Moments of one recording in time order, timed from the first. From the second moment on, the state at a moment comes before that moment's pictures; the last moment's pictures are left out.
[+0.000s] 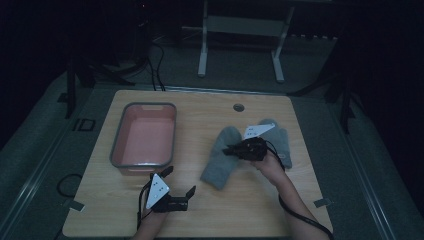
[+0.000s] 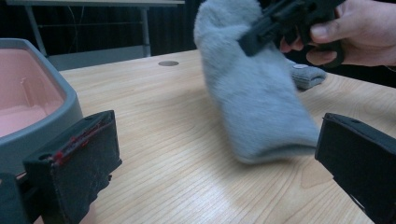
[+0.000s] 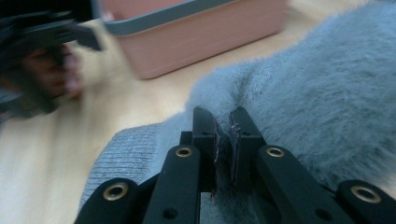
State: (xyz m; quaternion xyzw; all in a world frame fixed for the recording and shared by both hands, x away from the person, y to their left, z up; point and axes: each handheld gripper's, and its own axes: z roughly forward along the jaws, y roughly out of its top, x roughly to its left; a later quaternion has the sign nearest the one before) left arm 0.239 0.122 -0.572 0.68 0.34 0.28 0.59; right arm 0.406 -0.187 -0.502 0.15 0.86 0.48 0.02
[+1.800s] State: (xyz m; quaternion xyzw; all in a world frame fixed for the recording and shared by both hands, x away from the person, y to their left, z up) left arm 0.239 0.122 -0.572 0.68 0.34 0.28 0.58; right arm 0.351 -0.183 -0.548 0.22 0.90 0.37 0.06
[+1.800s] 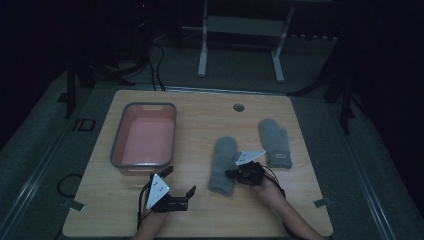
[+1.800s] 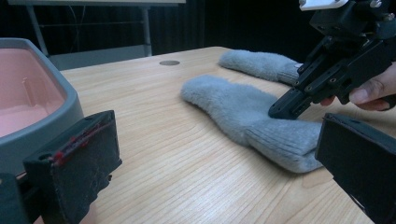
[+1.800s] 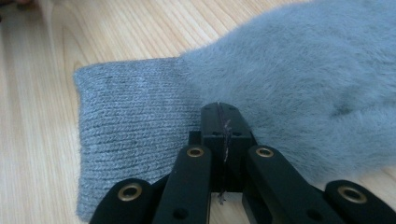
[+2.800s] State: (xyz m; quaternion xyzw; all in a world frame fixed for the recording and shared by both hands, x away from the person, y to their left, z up) left arm 0.239 0.122 -0.572 0.68 0.34 0.28 0.58; right arm 0.354 -0.221 -0.507 0.20 0.88 0.42 0.09
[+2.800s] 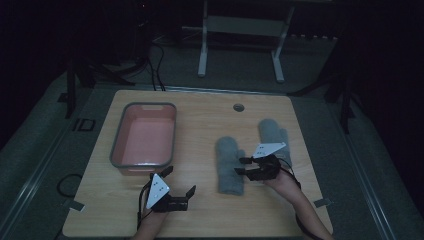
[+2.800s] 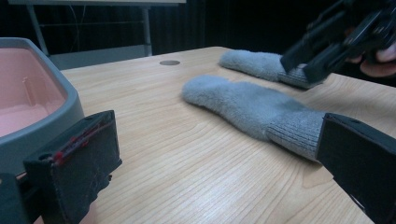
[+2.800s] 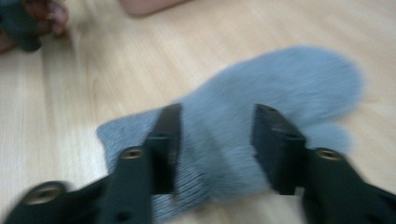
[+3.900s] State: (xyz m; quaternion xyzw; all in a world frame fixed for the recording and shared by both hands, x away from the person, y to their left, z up) left arm 0.239 0.122 -0.572 0.68 0.34 0.28 0.59; right arm 0.437 -0.303 -0.532 0.54 0.73 0.33 0.26
